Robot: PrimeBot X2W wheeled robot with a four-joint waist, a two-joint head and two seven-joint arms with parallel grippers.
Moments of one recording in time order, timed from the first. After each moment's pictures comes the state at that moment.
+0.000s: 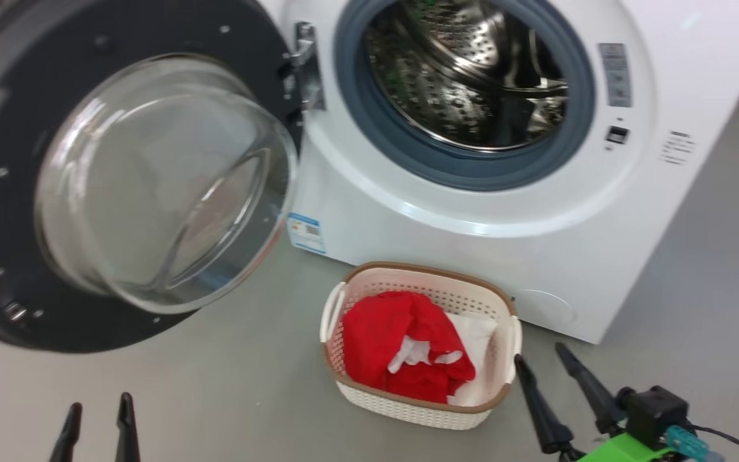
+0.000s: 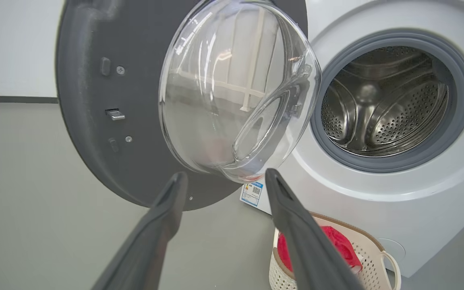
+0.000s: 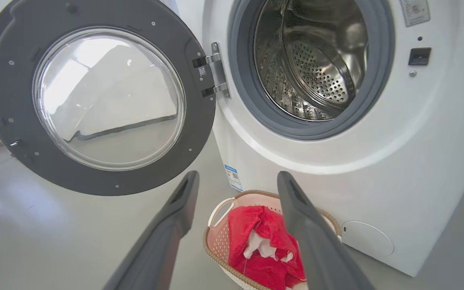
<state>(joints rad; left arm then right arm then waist) 0.12 0.06 0.08 0.12 -0.32 -0.13 -0.25 0.00 -0.13 0.17 0.18 0.33 0.13 -0.26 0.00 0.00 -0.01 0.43</state>
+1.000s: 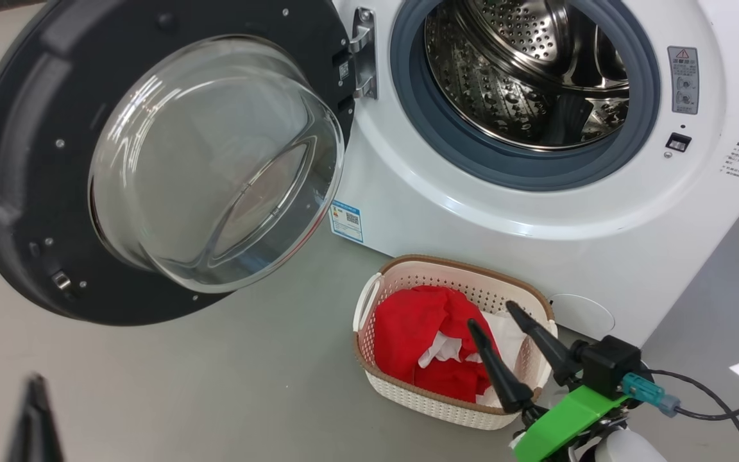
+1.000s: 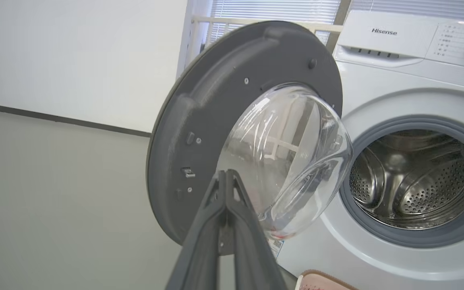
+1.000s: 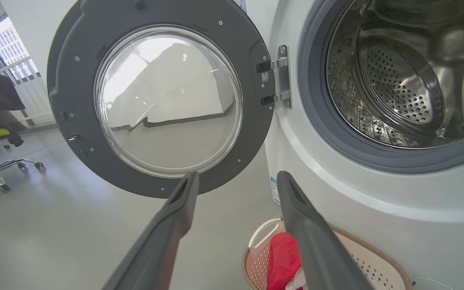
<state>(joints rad) 0.16 0.03 0.16 -0.03 -0.43 -0.11 -0.25 -0.20 -0.16 0.35 0.29 0.39 0.13 -0.26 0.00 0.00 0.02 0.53</state>
